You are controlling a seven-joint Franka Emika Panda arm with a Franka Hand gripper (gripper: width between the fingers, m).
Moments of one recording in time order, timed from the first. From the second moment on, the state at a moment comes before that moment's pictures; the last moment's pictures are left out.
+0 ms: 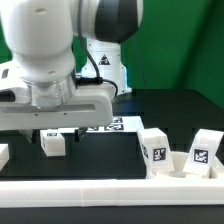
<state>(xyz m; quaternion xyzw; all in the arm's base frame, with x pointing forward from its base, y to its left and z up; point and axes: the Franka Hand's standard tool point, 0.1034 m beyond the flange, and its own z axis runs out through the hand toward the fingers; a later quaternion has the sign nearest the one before) 0.534 -0.119 0.035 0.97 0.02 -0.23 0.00</state>
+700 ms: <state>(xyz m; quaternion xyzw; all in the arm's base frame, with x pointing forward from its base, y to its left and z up) 0.514 -0.115 0.028 0.94 0.03 -0.33 -0.01</state>
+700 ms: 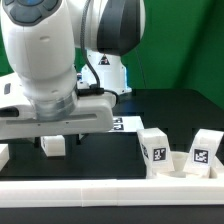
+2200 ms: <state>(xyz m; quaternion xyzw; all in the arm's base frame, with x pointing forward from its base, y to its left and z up) 0.498 -0.128 0.007 0.90 0.05 -0.43 0.01</state>
